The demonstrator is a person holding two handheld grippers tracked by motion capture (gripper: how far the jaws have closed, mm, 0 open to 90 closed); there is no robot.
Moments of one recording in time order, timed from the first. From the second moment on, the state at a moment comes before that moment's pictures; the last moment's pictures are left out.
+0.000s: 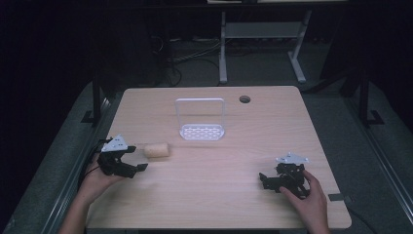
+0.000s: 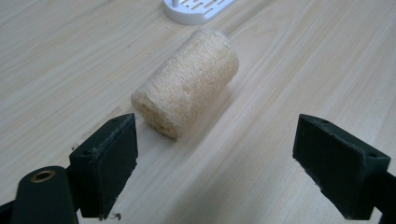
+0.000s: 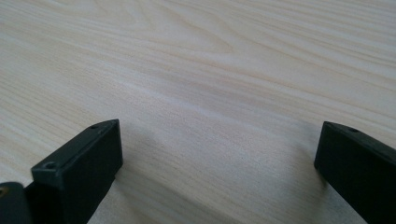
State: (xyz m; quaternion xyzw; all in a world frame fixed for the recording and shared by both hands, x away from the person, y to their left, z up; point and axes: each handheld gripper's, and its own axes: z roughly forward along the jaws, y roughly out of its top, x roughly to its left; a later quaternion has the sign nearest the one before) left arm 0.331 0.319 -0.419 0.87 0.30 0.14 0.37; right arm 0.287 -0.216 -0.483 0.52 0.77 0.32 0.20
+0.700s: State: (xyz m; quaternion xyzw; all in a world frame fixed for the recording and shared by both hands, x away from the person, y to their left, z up) left arm 0.359 0.312 -0.408 0.89 0.26 0.13 0.36; right arm 0.287 -0.216 -0.483 0.52 0.77 0.32 0.20
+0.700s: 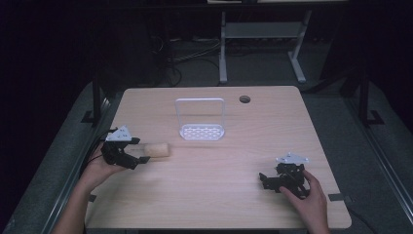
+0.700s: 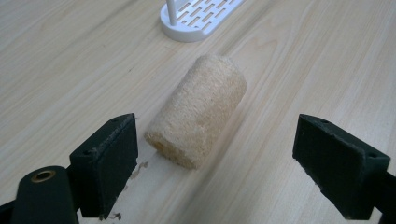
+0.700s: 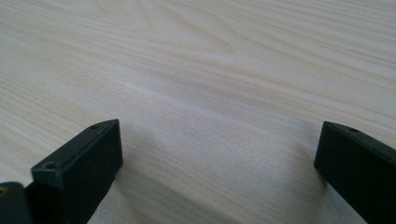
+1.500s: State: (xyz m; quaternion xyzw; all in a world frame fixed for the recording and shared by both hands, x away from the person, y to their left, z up) left arm 0.394 0.294 -0.413 0.91 0.21 0.10 0.34; right arm 0.287 -0.216 -0.483 0.52 0.77 0.32 0.20
